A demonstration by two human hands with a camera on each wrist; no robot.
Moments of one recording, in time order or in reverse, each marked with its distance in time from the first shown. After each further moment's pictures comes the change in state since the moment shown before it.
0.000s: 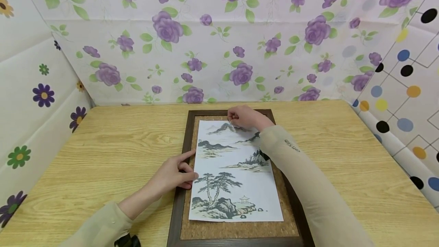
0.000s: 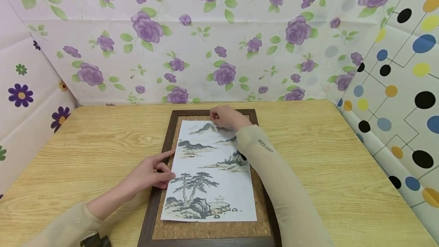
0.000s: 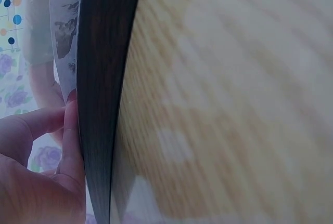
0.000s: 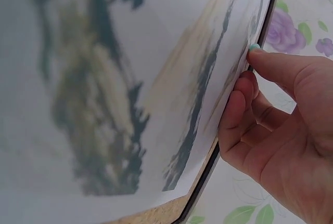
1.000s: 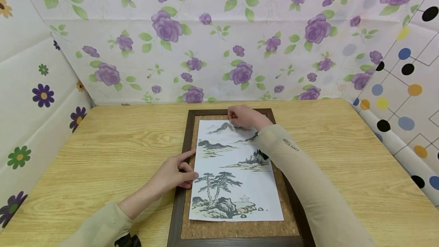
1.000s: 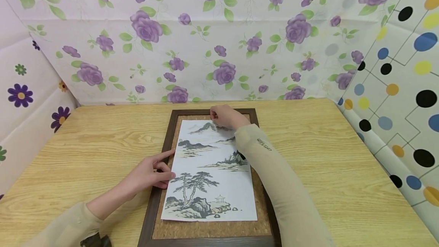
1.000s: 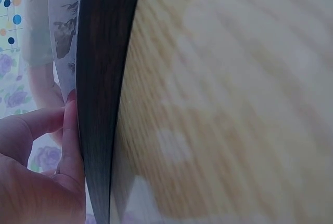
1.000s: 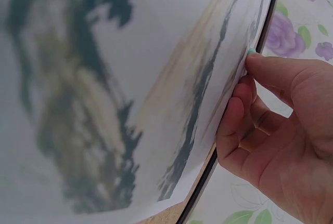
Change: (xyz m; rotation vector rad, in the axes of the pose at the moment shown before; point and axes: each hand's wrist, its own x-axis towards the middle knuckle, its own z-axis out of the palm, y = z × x) left_hand 0.000 0.000 0.000 -0.008 0.001 -0.011; right_hand 0.002 -0.004 -0.001 -0.043 -0.012 0.023
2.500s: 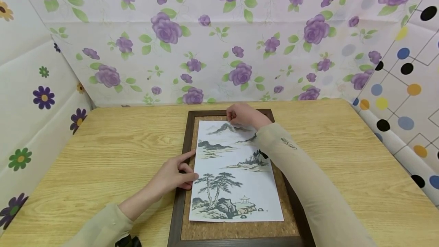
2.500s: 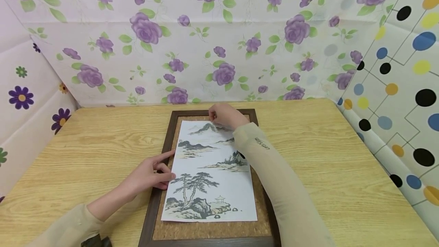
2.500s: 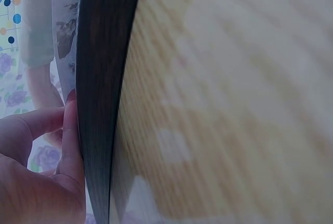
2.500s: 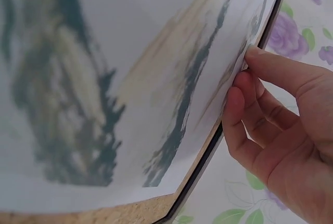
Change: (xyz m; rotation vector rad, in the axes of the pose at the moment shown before) left_hand 0.001 0.000 0.001 -0.006 0.005 -0.010; right_hand 0.002 -0.002 -0.004 -0.003 0.052 -0.022
